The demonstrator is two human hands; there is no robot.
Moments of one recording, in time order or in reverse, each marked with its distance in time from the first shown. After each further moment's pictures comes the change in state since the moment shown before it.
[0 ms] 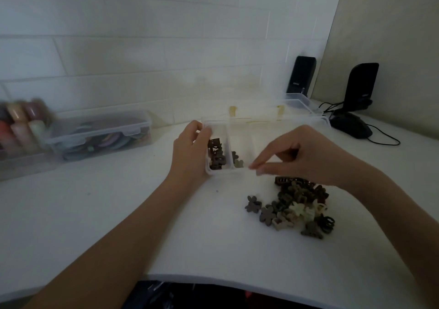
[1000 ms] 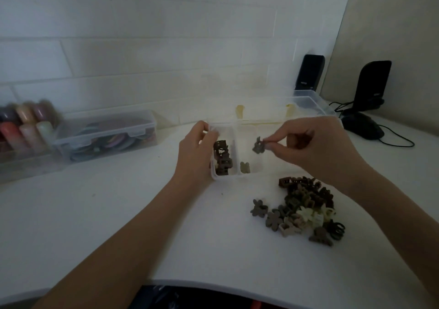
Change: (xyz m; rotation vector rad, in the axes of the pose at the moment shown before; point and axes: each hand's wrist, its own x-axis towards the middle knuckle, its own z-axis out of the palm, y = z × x) left_hand -0.004 0.002 -0.001 0.003 -0.093 0.040; right_hand 0.004 0.007 0.005 -0.062 0.413 0.047
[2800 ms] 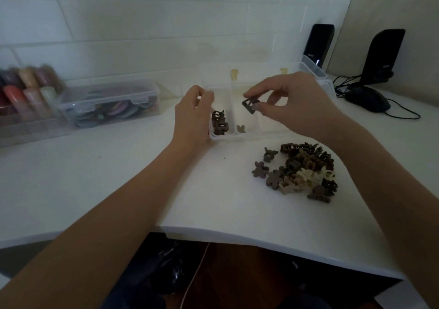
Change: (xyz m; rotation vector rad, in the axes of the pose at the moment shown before) left_hand 0.007 -0.020 -0.008 0.247 0.082 0.125; right_hand 0.020 -0.004 0.023 -0.077 -0.116 0.008
